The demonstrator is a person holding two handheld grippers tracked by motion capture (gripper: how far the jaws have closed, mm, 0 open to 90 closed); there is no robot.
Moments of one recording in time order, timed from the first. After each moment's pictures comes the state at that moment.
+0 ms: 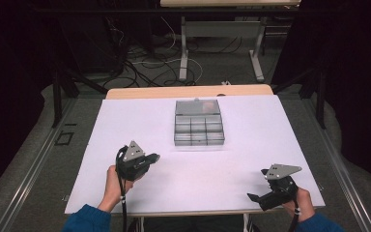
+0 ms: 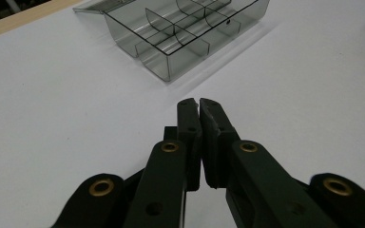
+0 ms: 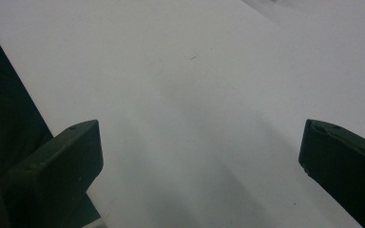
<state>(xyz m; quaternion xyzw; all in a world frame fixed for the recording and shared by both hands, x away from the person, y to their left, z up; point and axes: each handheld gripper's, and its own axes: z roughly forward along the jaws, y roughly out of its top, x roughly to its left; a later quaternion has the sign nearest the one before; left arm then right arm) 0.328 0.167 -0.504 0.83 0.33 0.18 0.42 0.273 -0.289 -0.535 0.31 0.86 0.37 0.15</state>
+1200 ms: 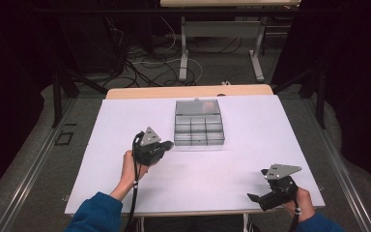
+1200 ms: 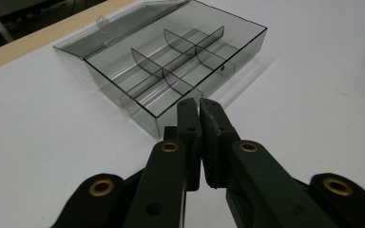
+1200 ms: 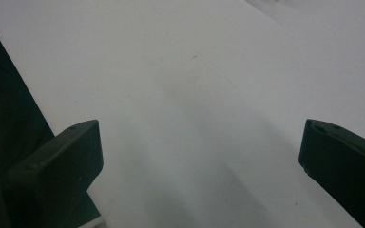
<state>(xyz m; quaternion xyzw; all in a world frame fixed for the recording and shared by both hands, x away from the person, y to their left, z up) 0.367 0.126 -0.495 0.83 0.31 0.18 0.43 0.273 -0.290 -0.534 0.31 0.87 0.37 0.14</state>
